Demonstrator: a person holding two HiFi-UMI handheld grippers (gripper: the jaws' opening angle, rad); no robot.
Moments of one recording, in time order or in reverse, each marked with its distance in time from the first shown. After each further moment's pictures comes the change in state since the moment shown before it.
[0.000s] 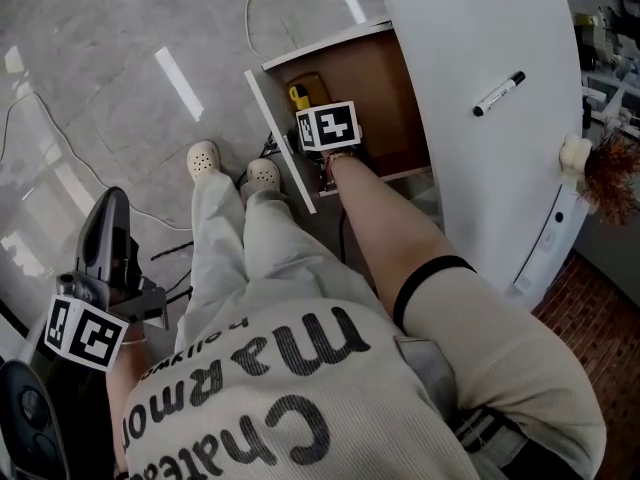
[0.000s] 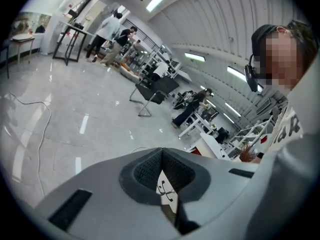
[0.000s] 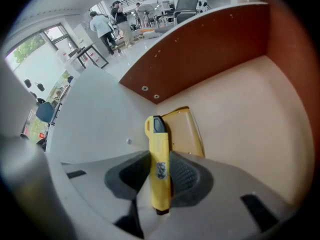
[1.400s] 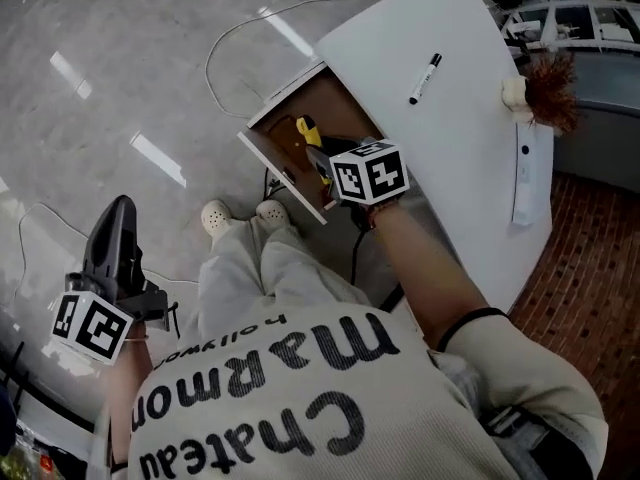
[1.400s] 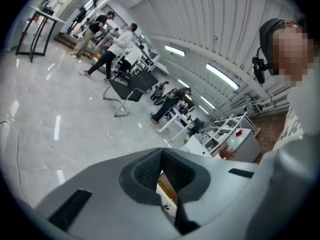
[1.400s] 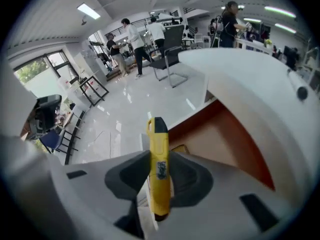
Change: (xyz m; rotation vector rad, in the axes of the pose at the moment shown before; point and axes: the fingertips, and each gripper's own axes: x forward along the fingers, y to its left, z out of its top) left arm 0.033 -0.013 0.117 0.121 0.096 -0.274; right arm -0.196 0.042 0.051 0.141 -0.242 -0.001
